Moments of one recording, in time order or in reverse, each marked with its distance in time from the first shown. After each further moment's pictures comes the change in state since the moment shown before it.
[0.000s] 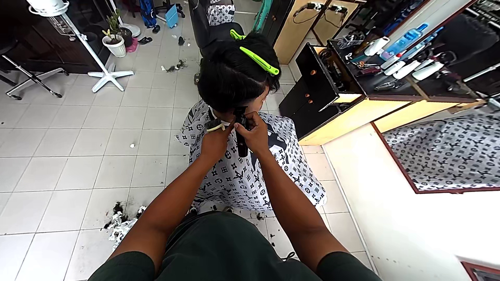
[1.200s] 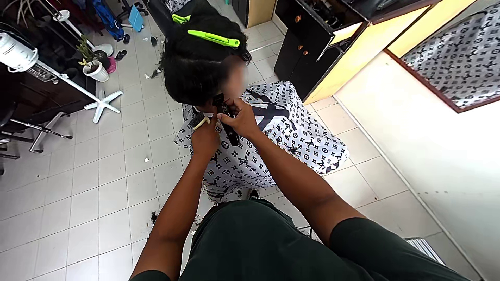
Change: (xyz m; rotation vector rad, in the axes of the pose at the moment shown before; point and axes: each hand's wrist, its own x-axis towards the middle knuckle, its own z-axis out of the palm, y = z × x) left_hand 0.001 0.005 -0.009 0.099 -0.083 -0.054; right_hand -0.002 0.013 0.002 0.155 0.005 -0.052
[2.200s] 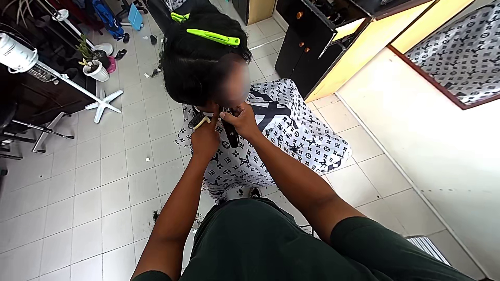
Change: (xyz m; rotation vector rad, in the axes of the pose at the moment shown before) left_hand 0.002 -0.006 0.005 -0.015 0.072 0.043; right_hand -0.005 0.000 0.005 0.273 0.044 0.079
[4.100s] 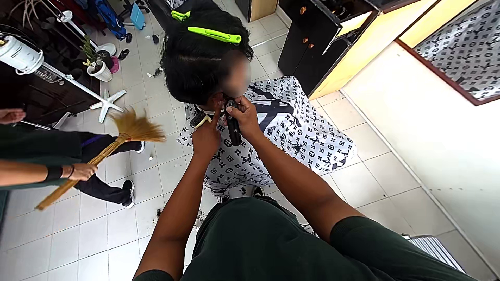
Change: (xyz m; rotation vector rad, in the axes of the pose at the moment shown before) left_hand -0.002 -0.002 -0.002 0.007 -0.018 0.005; right_hand -0.002 0.011 0.002 0.190 0.086 0.041
